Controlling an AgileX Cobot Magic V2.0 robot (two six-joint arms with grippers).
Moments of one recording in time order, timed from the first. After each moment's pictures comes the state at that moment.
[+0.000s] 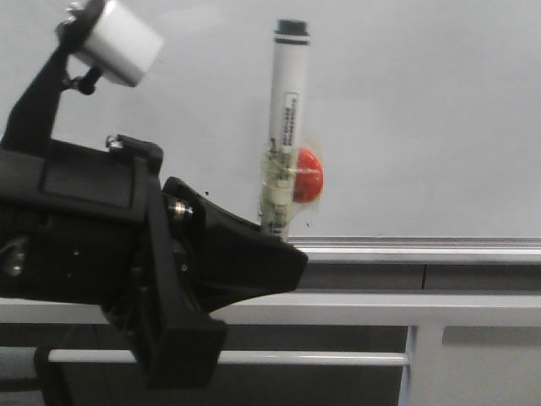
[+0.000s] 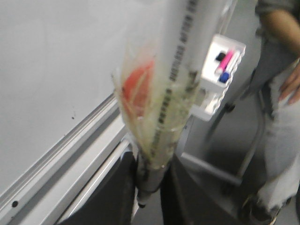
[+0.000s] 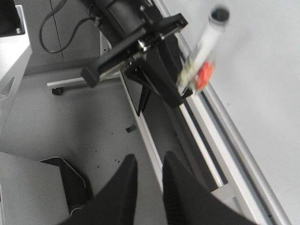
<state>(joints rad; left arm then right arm) -0.83 1.50 -0.45 0.54 -0.62 -0.42 0.78 0.58 -0.62 0.20 0.71 -0.52</state>
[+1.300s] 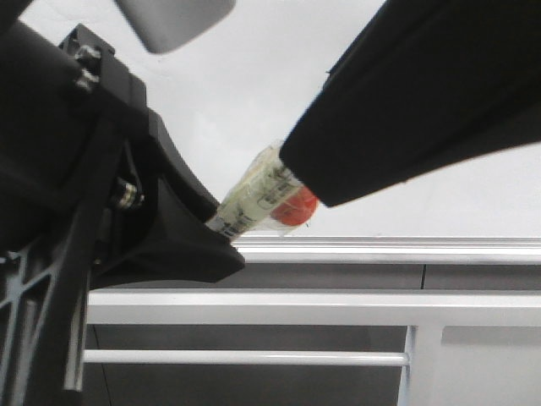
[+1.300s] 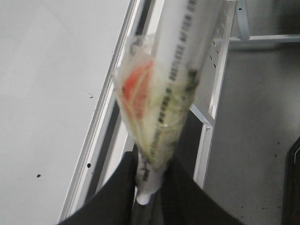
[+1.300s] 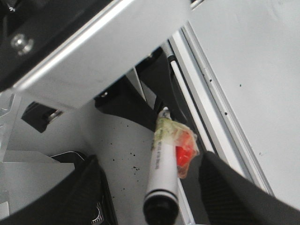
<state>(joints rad) -1.14 1.24 -0.62 0.87 0.25 -0.42 0.85 1.00 -0.78 0.23 0.55 -0.50</state>
